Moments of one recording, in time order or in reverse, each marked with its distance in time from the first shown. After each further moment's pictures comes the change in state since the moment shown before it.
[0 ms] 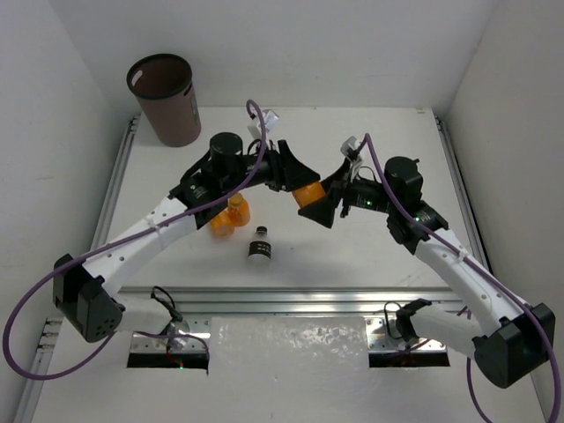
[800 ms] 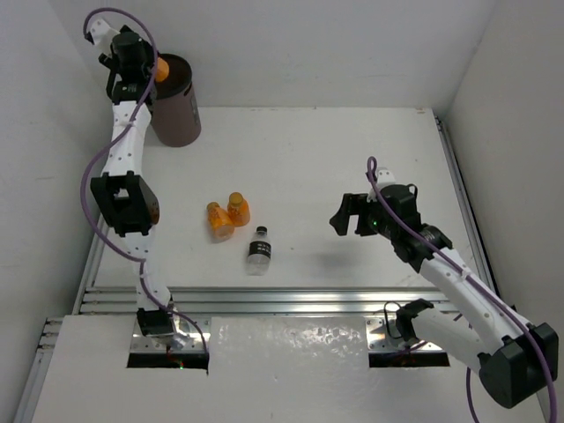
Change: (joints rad) left arm 0.767 0.852 1.149 -0.264 -0.859 0.076; right arm -0.018 -0.125 -0.175 -0.370 0.713 0.095
